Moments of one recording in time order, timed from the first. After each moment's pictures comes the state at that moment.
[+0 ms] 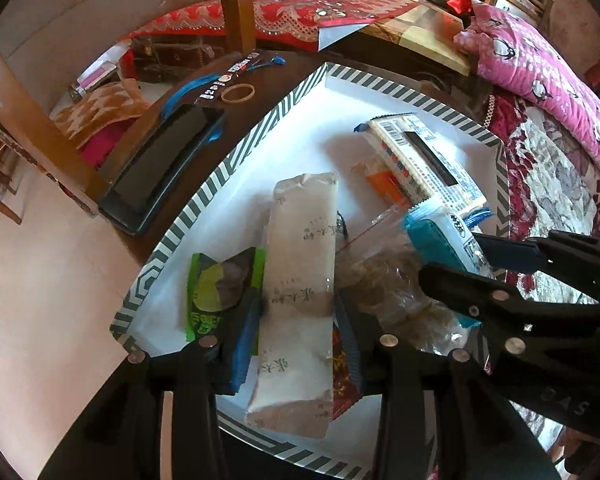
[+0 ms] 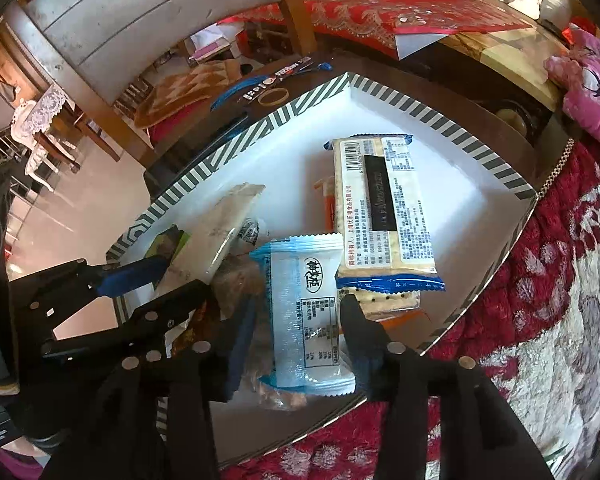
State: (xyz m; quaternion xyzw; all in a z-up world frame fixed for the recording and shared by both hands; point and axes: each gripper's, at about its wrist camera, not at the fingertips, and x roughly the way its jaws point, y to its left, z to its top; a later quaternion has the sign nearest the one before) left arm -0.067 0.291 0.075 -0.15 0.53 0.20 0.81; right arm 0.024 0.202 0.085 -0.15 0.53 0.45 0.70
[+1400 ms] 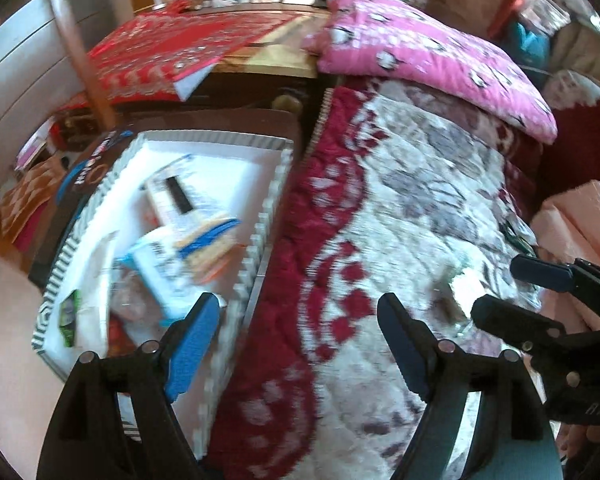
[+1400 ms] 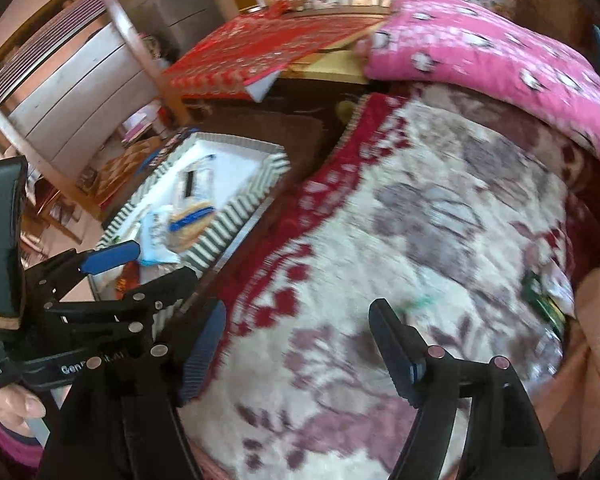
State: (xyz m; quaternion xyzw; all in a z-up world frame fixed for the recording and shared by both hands) left arm -0.019 0.113 0.121 -0.07 0.50 0.08 0.86; right arm 0.028 -0.043 0.136 -0.03 0.51 0.32 0.80
